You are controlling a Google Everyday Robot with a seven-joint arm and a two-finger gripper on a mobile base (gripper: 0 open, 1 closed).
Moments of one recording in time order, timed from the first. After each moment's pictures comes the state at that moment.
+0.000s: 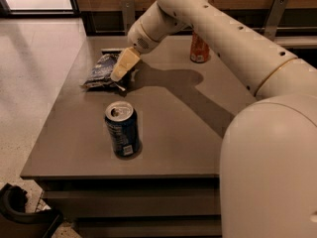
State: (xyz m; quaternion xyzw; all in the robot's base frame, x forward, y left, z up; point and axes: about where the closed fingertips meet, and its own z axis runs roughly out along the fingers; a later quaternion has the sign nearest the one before) arm 0.717 0.105 0.865 -0.61 0.69 0.19 0.33
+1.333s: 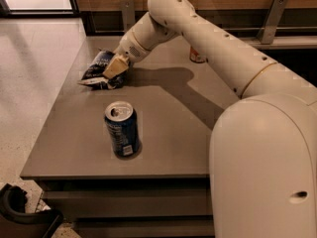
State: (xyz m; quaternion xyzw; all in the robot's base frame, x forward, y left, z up) arm 0.705 0.136 0.833 -0.62 0.68 0.25 0.30
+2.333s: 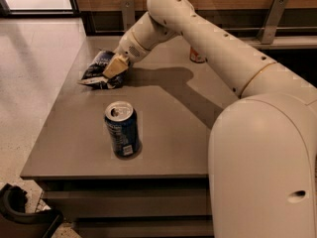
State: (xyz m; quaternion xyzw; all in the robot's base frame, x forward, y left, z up) arm 0.705 0.136 0.835 -0.62 0.68 0.25 0.30
